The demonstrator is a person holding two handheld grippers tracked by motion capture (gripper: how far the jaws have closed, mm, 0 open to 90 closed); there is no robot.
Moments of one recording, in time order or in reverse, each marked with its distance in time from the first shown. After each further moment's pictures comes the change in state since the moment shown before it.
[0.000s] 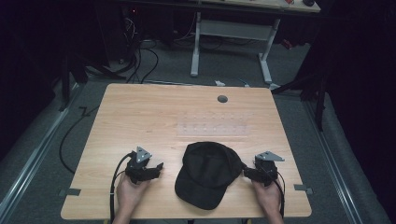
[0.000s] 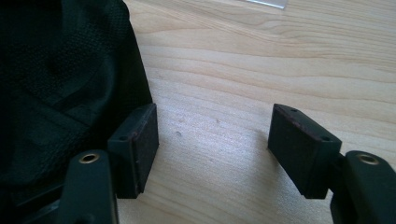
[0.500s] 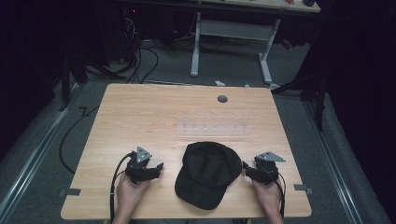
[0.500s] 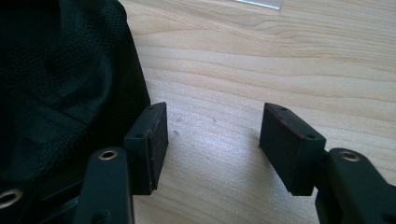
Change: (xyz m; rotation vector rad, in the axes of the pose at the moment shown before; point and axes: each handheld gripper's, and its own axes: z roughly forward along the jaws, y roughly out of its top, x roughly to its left) left arm 0.000 0.000 0.000 0.002 0.000 0.002; right arm -0.001 -0.001 -0.002 -0.009 -0.008 0.011
